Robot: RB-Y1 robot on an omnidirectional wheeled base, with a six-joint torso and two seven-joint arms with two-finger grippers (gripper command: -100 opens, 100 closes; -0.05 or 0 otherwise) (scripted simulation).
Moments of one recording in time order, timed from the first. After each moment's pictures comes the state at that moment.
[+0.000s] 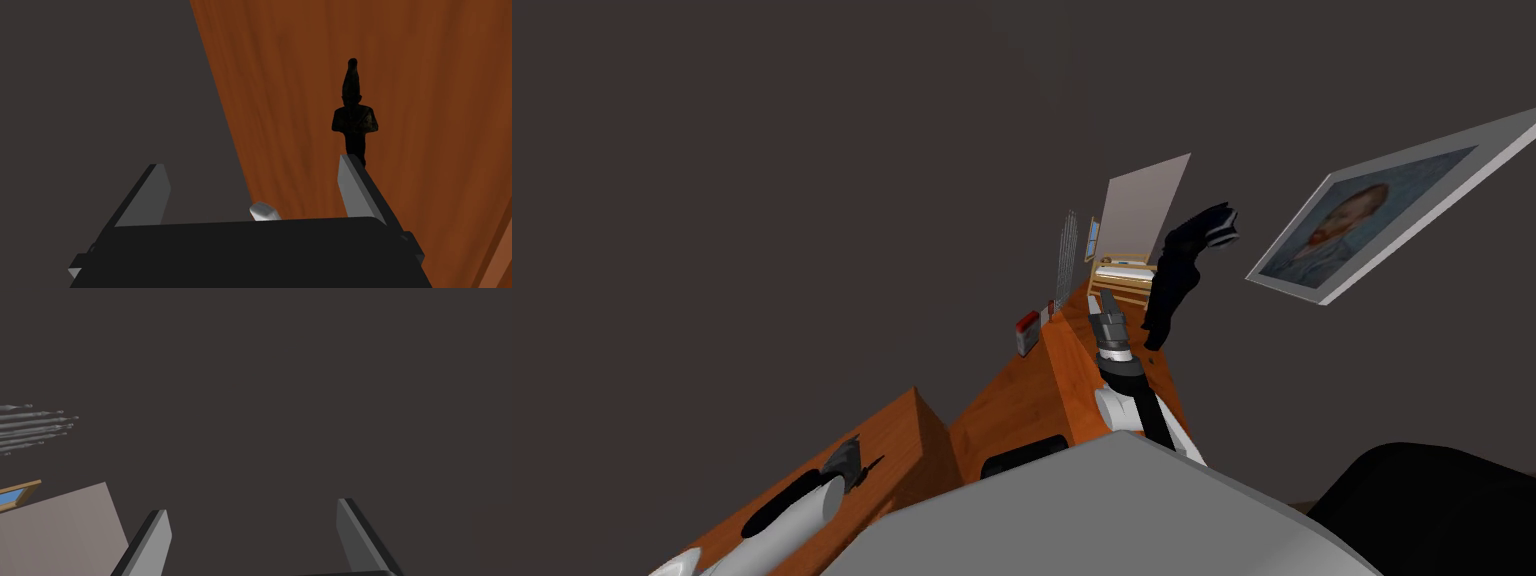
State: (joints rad) left arm 0.14 0.38 0.45 -1.17 0.28 0.45 0.02; right arm 0.47 0.02 -0.01 -2.29 0.09 -0.60 0.14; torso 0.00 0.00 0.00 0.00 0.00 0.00
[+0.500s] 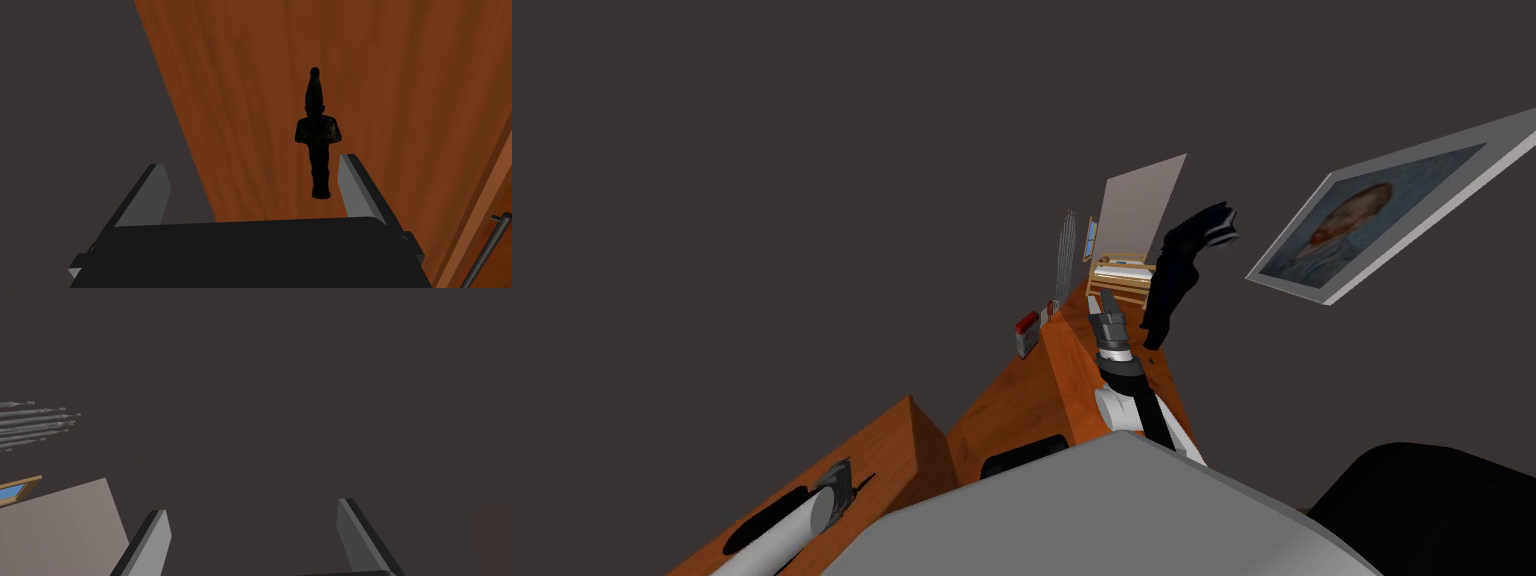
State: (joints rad) left arm 0.14 0.39 0.48 -1.12 0.32 0.56 0.03; right arm 0.47 0.02 -0.01 -2.29 0.09 -0.60 0.14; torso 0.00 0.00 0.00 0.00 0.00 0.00
